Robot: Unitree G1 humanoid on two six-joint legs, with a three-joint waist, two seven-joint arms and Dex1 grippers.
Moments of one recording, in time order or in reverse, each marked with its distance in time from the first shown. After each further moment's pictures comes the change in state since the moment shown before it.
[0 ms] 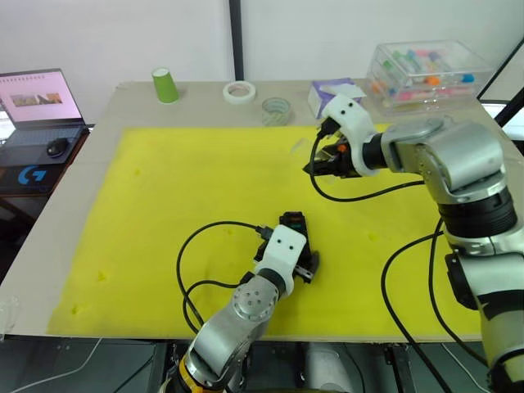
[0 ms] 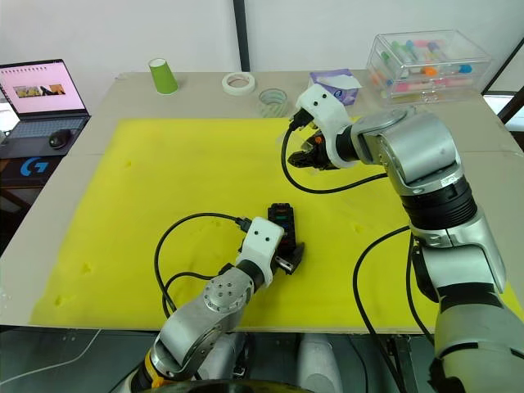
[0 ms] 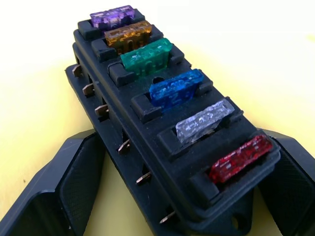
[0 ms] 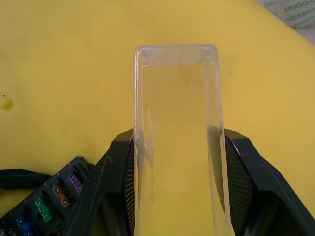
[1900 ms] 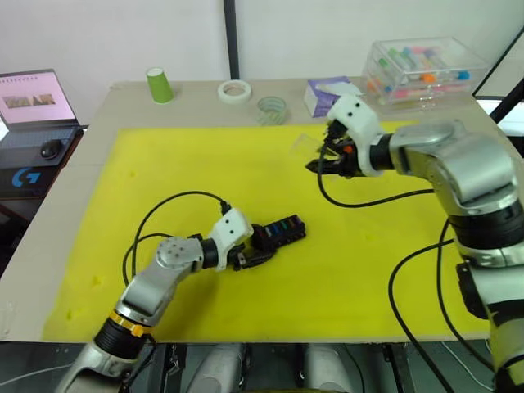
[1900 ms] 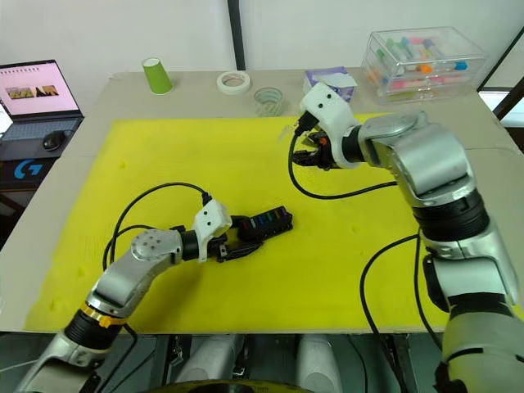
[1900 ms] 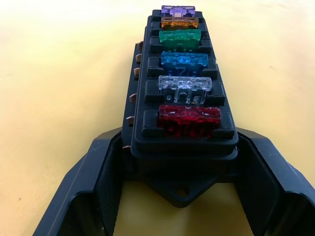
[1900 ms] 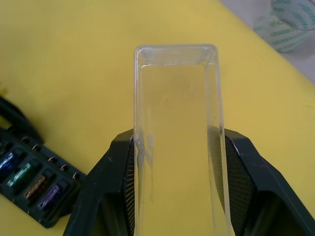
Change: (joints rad) left arm -0.242 0.524 0.305 0.296 -0.174 -0.436 -1.058; right arm 0.113 -0.134 -0.021 -0.137 0.052 -0.173 0.122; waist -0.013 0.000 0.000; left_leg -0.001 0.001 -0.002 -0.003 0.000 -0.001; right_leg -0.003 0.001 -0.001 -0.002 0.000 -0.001
